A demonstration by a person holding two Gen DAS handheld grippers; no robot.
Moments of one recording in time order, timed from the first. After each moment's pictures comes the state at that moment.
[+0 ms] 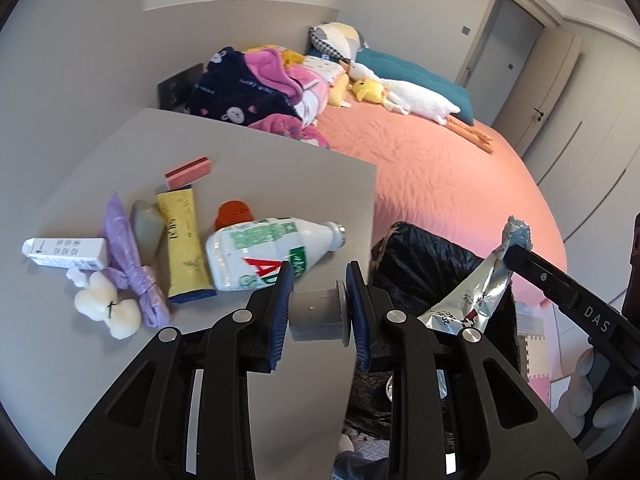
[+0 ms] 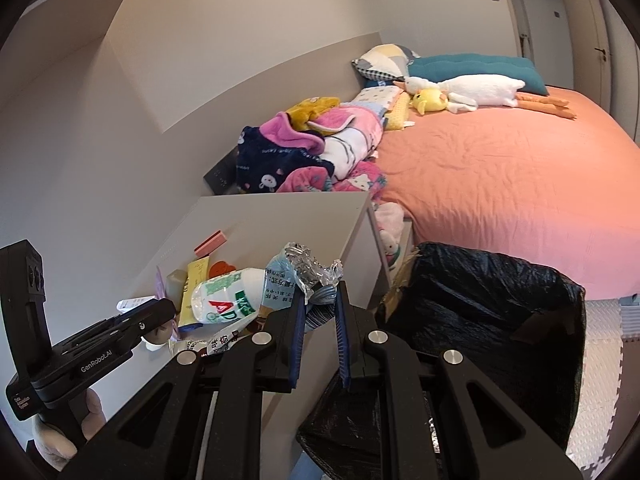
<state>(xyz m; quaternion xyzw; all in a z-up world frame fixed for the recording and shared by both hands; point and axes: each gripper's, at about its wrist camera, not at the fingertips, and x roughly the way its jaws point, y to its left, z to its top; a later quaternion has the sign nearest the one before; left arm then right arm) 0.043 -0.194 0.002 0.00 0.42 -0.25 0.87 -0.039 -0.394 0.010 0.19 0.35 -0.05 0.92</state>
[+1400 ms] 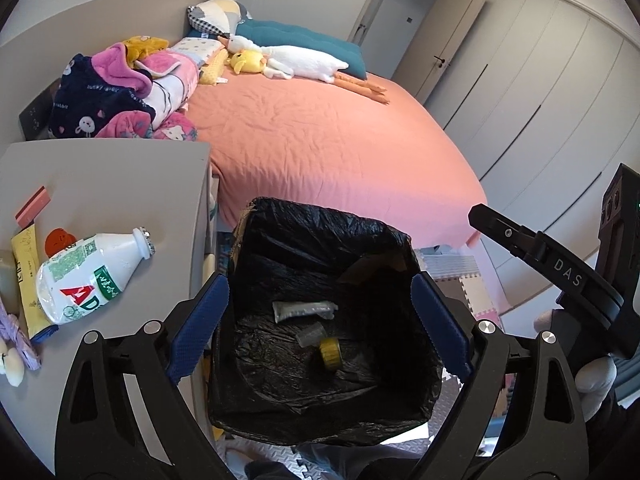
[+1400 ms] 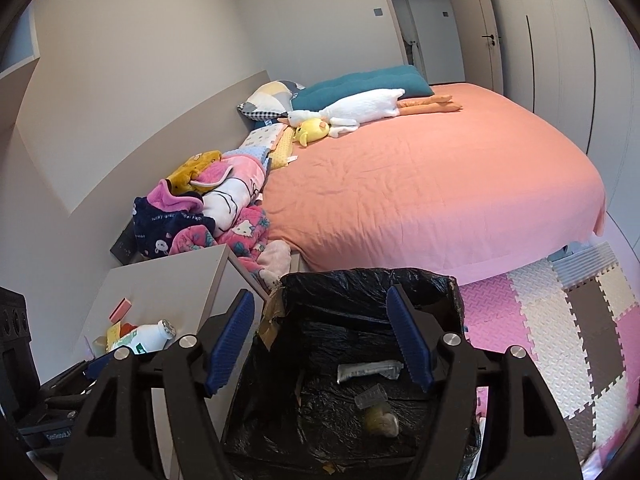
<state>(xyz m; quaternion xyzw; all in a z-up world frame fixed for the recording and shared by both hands) 0.014 -0.302 0.004 0.03 0.44 -0.43 0.79 -0.112 -0.488 0.020 0.23 0.30 -0.23 0.90</state>
